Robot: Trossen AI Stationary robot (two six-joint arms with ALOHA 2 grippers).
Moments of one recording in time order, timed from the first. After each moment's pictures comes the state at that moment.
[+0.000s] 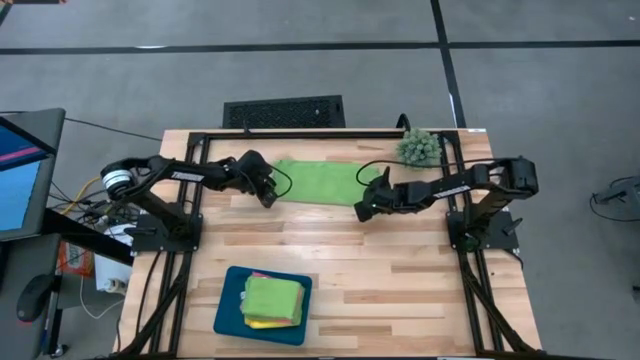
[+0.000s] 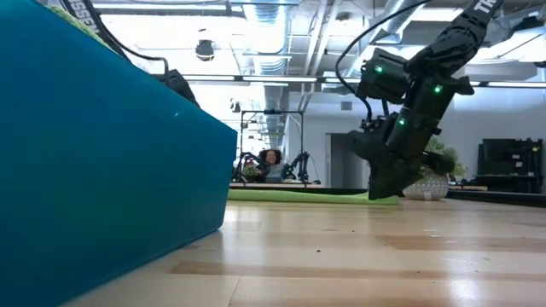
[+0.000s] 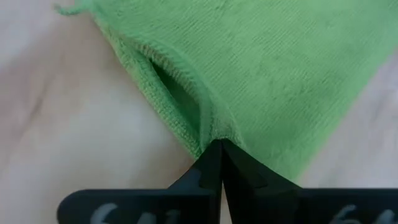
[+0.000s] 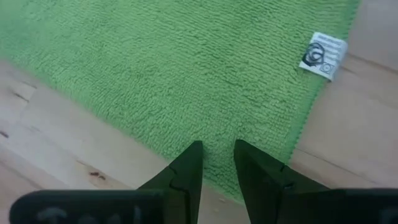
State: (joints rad) left arm 0.57 1.50 0.53 -0.01 0.10 -0.21; right arm -0.12 1.60 0.65 -0.22 0.31 0.90
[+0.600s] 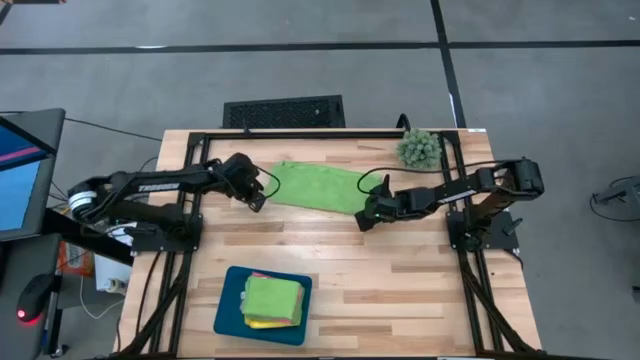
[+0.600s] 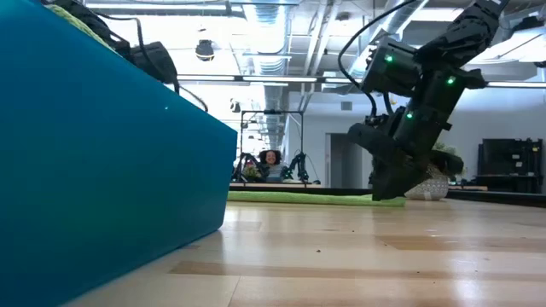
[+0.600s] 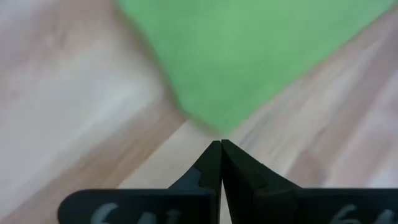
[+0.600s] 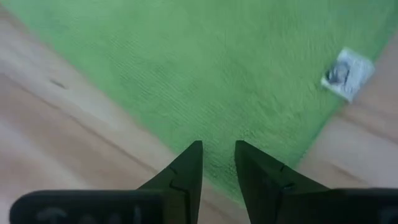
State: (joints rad) left arm 0.50 1.18 0.53 -0.35 0.10 -0.39; right arm -0.03 1.56 0.65 -0.24 0.27 0.98
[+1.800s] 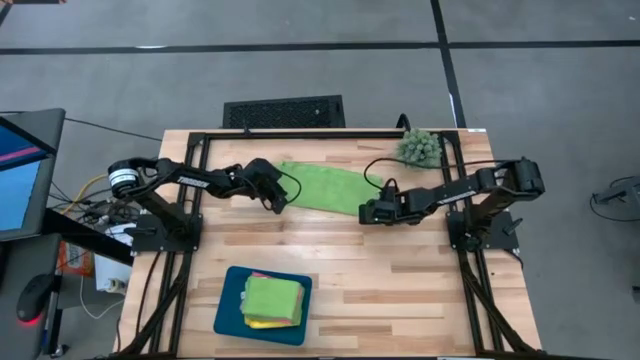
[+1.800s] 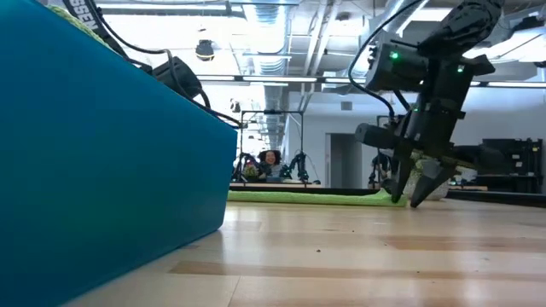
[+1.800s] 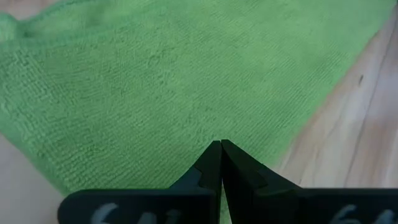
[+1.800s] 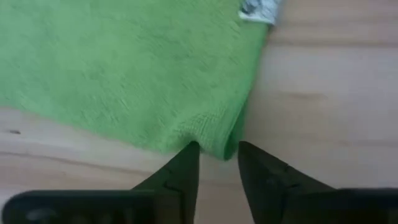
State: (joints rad) left arm 0.44 1.54 0.53 0.21 0.10 -0.33; right arm -0.02 1.57 0.69 -0.43 0.26 1.44
